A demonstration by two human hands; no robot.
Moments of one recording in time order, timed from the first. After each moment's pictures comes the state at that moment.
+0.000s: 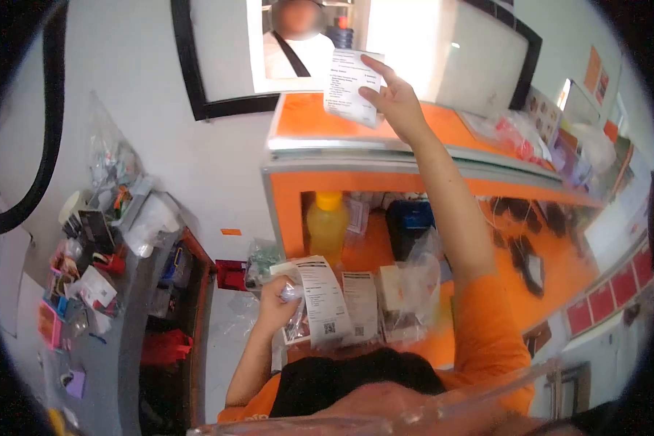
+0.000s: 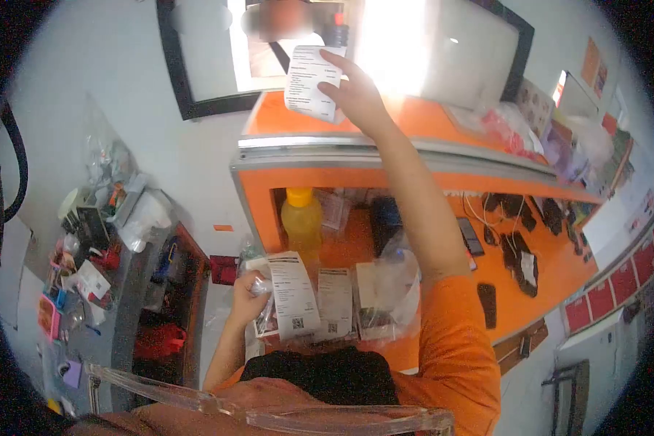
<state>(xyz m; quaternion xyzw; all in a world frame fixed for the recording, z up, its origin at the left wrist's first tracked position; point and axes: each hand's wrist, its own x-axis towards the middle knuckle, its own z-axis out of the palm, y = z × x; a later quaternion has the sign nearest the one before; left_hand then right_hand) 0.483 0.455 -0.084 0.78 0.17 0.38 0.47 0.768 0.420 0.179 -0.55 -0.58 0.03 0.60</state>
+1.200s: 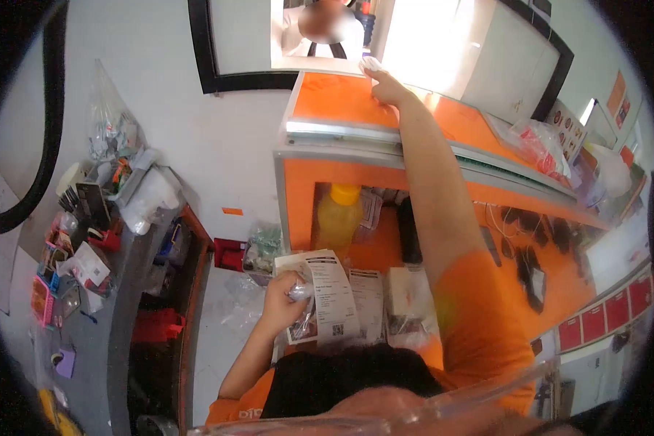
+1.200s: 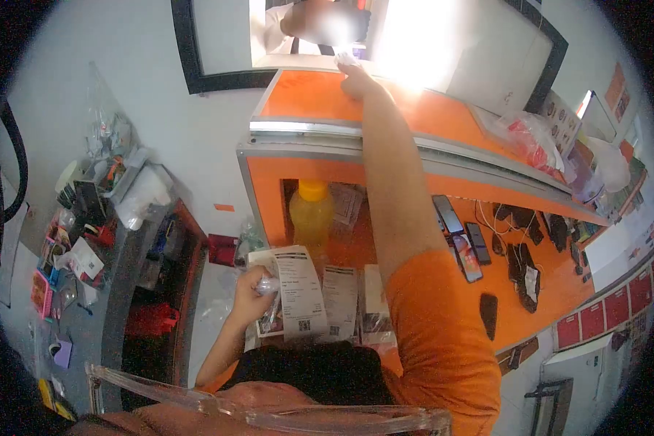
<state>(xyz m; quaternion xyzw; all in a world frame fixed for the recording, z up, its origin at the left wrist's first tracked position) 0.487 0.456 -0.086 0.81 0.16 0.37 0.44 0.881 0.544 0.128 -0.75 -0.55 0.02 0.37</state>
